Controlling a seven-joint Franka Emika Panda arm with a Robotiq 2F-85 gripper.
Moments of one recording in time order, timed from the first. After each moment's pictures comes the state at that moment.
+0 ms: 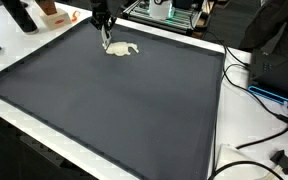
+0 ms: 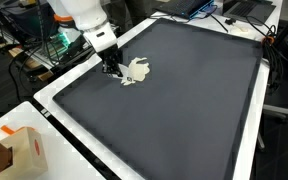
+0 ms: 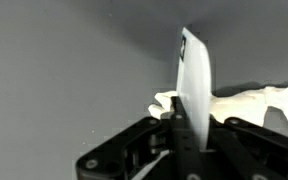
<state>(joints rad) -0.29 0.12 0.02 -2.60 0.42 2.79 -1.01</state>
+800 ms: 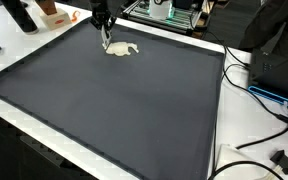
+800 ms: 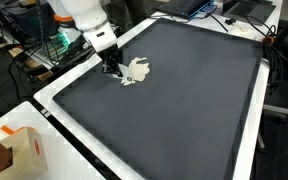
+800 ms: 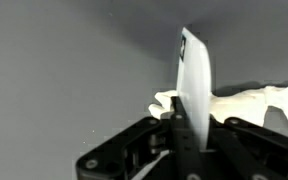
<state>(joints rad) -0.29 0.12 0.02 -2.60 0.42 2.79 -1.01</state>
